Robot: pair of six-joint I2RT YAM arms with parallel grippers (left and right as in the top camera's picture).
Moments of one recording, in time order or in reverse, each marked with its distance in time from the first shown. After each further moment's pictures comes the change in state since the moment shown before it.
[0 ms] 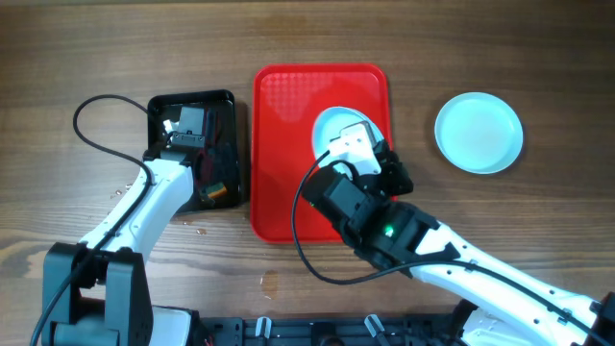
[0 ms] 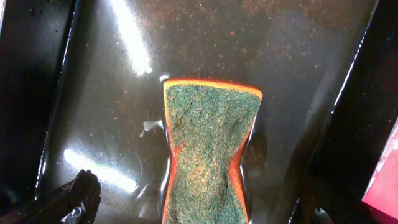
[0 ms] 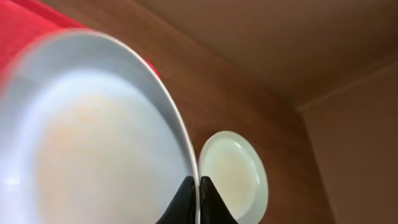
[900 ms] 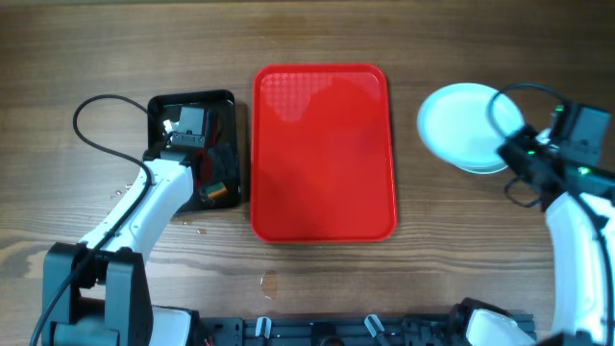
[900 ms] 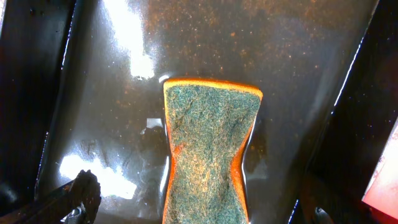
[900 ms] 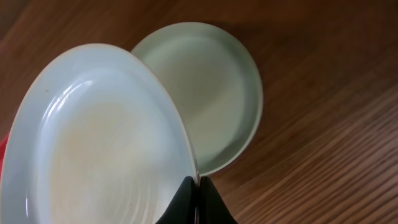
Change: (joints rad) left arm 0.000 0.000 0.000 0.000 0.000 0.000; right arm -1.265 -0.056 0.001 -0.076 -1.075 0.333
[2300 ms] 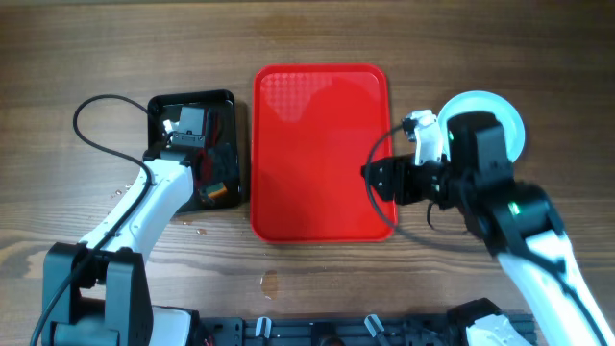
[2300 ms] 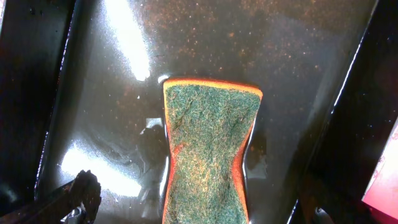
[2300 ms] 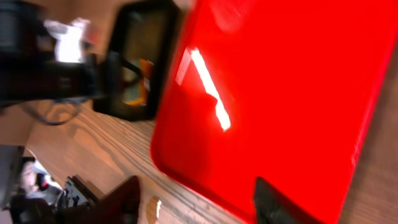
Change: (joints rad) left arm 0.000 0.000 0.000 0.000 0.000 0.000; right arm 0.642 -0.222 0.007 -0.063 -0.442 -0.212
